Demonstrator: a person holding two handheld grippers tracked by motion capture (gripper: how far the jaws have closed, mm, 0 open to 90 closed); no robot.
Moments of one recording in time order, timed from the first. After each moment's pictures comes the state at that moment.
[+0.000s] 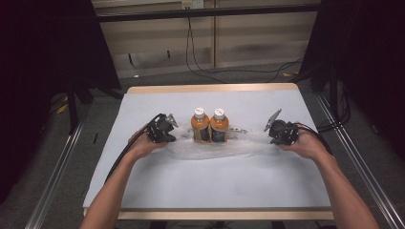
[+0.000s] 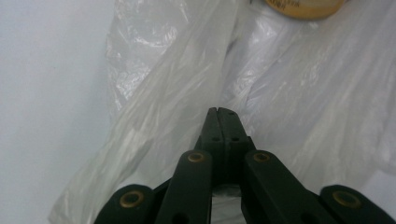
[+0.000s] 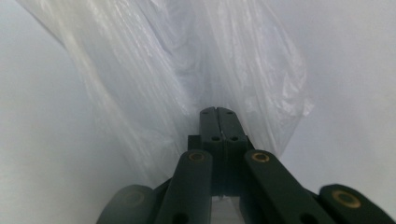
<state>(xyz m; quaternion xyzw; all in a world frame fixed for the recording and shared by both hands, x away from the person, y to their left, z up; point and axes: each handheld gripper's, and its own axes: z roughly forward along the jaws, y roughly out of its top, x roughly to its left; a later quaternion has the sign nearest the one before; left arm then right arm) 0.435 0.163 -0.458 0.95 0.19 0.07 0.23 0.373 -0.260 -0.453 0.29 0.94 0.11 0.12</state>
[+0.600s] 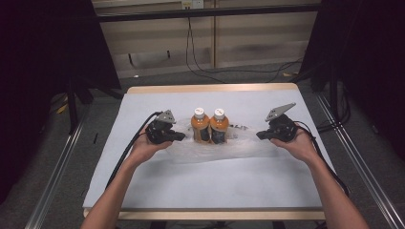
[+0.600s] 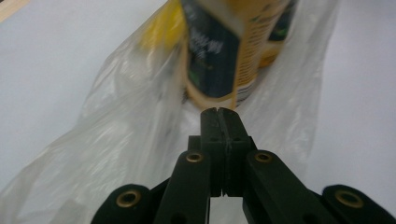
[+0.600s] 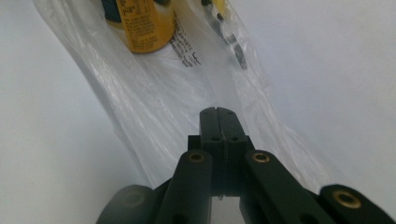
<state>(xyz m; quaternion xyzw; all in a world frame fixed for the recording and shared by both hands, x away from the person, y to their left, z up) 0.405 0.157 -0.424 0.91 0.17 0.06 0.37 0.365 -0.252 -0.431 0.31 0.88 0.33 0.12</state>
